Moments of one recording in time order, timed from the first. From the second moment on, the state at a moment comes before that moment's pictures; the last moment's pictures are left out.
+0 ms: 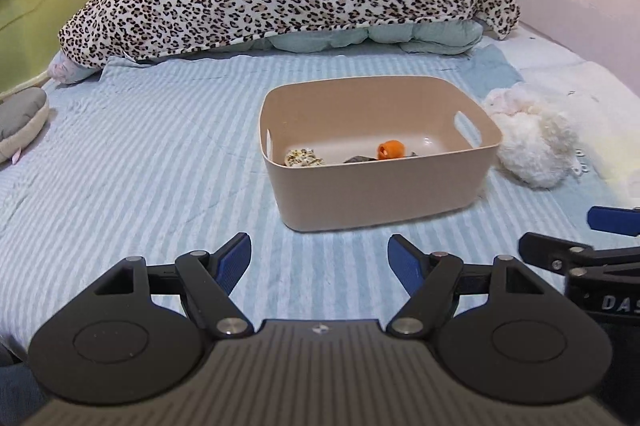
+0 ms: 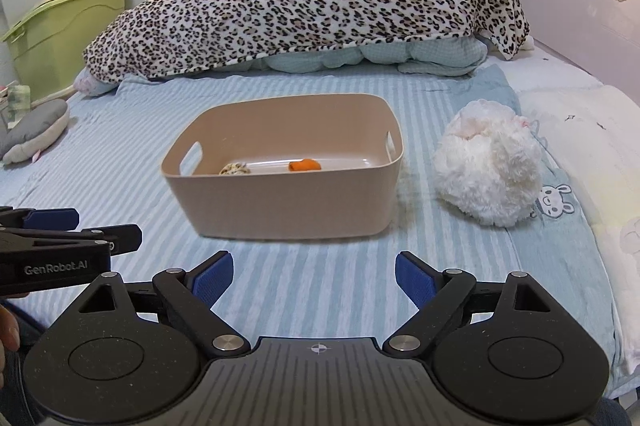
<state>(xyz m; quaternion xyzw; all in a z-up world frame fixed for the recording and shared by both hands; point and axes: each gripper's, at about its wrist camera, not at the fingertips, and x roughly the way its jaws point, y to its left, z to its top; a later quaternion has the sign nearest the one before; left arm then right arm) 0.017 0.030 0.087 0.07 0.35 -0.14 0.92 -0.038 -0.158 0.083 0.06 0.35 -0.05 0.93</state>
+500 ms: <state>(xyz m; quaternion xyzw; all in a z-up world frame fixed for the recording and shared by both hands) -0.028 0.037 0.098 0.07 0.35 -0.16 0.92 -0.081 -0.144 0.095 0.06 0.35 -0.03 0.93</state>
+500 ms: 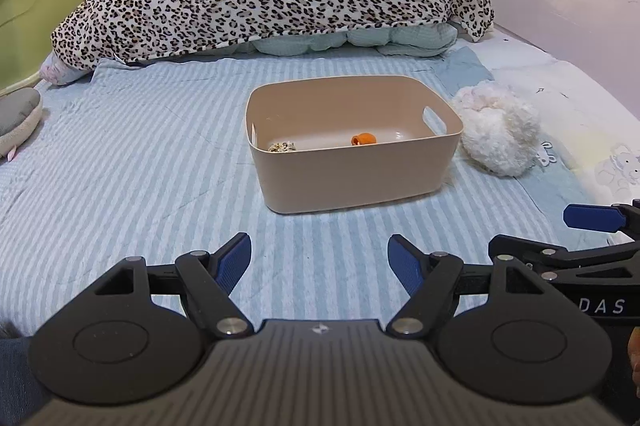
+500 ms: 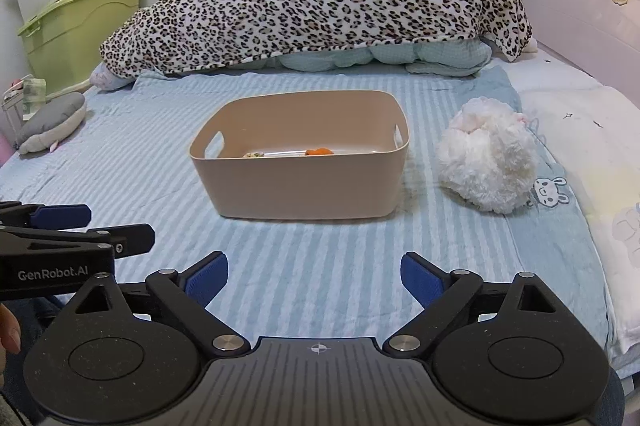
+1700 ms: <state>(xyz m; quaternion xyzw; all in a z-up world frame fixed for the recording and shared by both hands) -0.057 0.046 0.096 0.04 0.36 -0.19 0.91 -0.115 -0.132 0.104 0.06 0.35 -0.03 0.94</state>
